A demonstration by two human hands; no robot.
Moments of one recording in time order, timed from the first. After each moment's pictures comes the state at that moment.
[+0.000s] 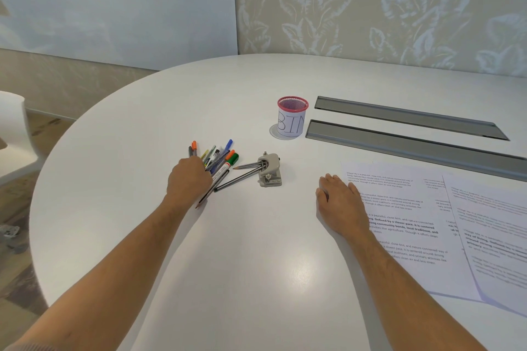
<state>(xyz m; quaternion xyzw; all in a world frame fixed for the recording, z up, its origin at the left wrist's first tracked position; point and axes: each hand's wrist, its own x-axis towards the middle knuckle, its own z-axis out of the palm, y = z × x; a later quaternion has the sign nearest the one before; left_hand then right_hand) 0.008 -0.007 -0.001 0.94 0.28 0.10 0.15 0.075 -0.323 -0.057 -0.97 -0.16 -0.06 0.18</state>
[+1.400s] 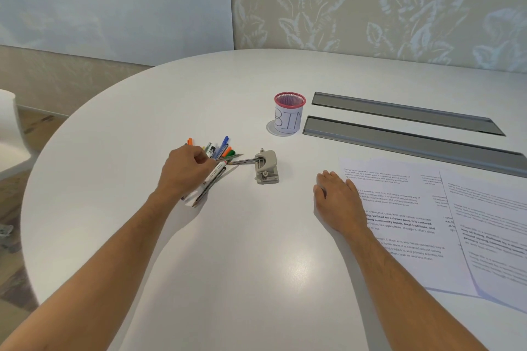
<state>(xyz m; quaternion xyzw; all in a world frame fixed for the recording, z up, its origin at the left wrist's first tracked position) -0.002 -0.009 0.018 0.91 0.20 0.19 0.31 0.077 -0.324 -0.060 -0.97 -0.16 -0.06 0.18</state>
